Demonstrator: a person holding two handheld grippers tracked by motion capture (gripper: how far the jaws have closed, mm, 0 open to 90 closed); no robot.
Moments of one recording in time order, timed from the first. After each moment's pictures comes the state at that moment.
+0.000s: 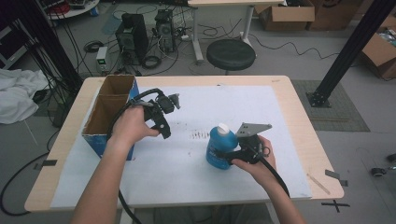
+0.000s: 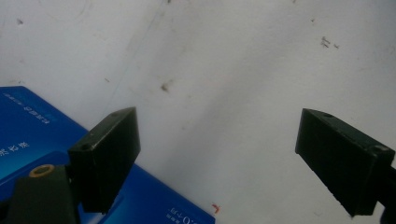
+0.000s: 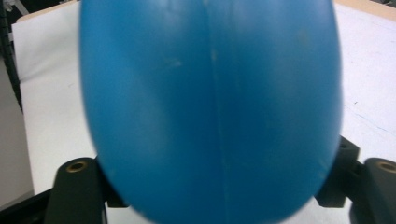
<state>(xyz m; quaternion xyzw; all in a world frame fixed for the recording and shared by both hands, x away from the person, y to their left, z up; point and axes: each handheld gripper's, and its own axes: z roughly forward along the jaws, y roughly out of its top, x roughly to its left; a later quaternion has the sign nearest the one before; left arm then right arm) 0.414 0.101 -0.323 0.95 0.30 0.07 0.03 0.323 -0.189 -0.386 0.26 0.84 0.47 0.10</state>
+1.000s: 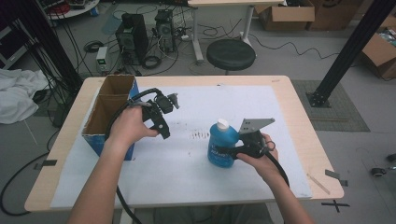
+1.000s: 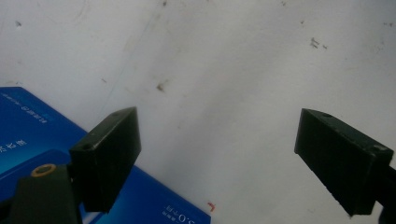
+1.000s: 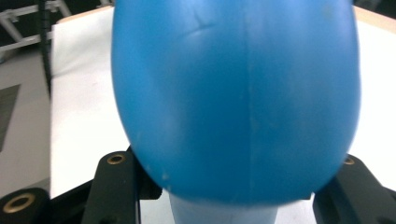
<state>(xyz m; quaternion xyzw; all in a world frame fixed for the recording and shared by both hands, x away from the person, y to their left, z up) 0.410 0.103 -0.317 0.95 0.30 0.06 0.05 0.339 -0.199 -0.379 0.19 0.84 0.49 0.06</state>
